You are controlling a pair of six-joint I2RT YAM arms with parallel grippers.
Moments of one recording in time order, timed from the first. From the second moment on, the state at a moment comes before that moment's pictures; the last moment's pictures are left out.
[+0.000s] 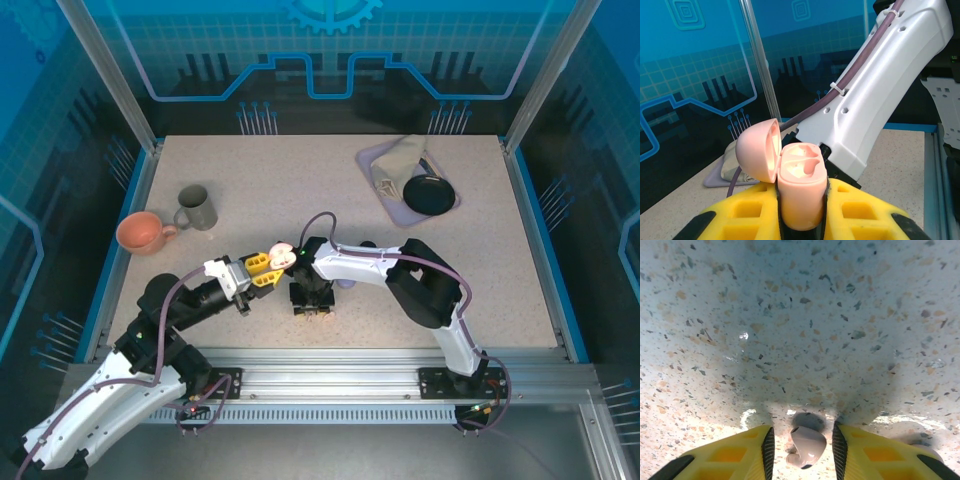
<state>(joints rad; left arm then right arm) -0.66 0.40 0.52 -0.06 0.34 0.17 1.02 2.10 1.52 -0.98 -0.14 0.97</state>
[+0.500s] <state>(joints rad) -0.66 0.40 0.52 -0.07 0.34 0.17 1.02 2.08 1.48 -0.95 -0.15 0.98</state>
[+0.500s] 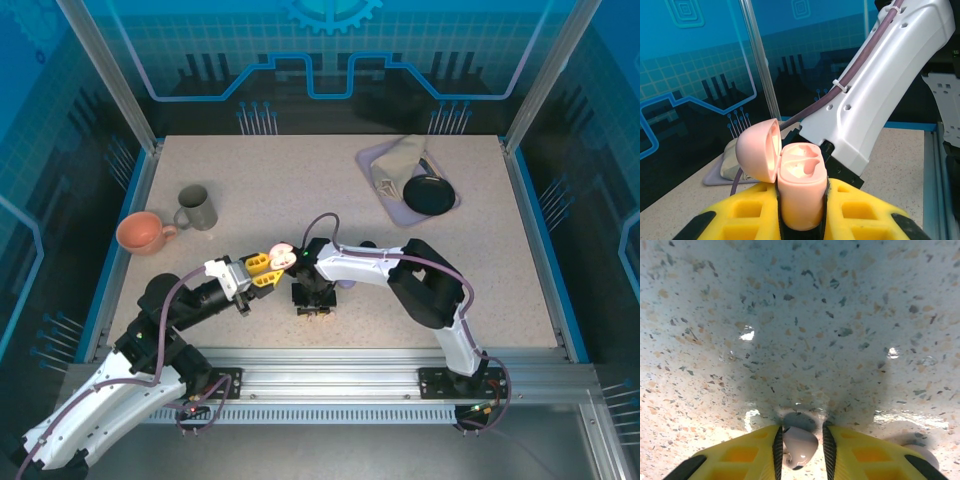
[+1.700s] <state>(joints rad) -0.66 0.41 0.52 -0.07 0.34 0.04 0.98 1.84 1.27 -0.76 -0.12 0.81</state>
